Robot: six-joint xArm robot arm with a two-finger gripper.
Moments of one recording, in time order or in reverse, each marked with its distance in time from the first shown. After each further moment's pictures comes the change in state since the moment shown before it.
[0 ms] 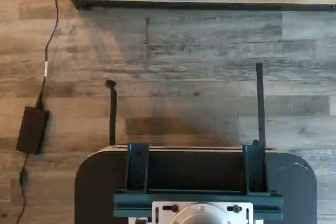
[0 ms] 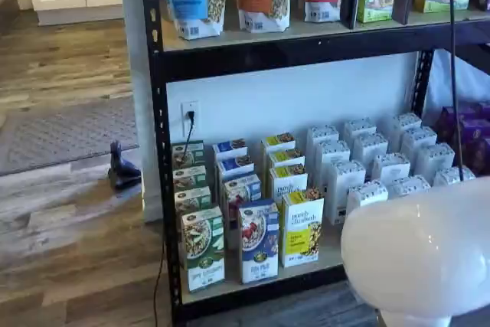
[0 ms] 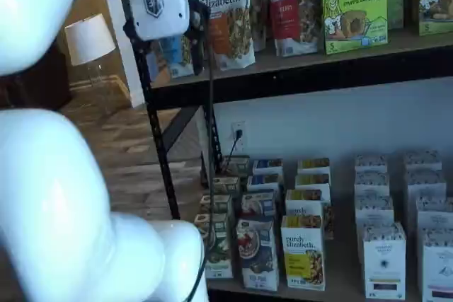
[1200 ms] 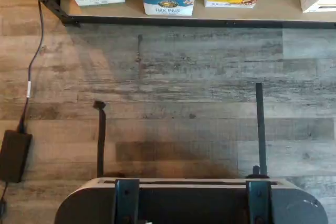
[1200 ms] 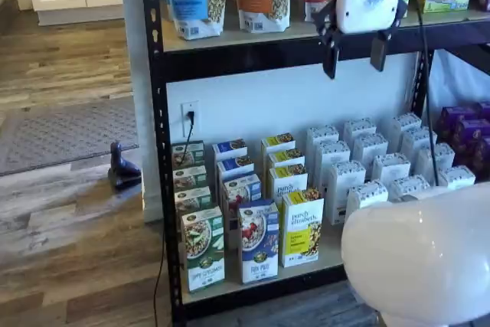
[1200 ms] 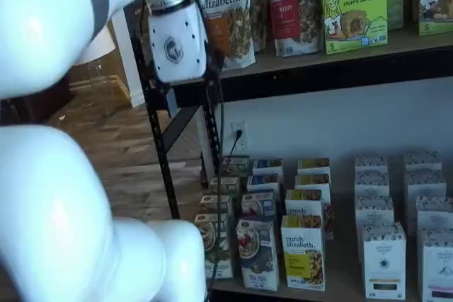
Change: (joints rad) arm 0.026 -0.045 0.282 -0.032 -0.272 0.015
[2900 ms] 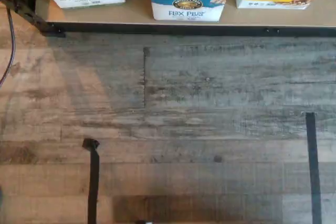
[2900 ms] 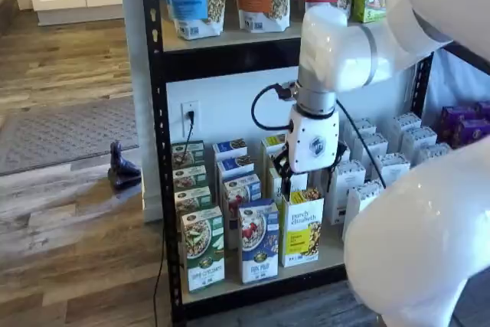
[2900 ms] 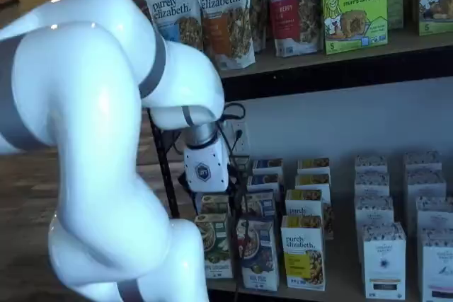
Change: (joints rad) arm 0.090 0.323 0.530 -0.009 -0.876 0.092
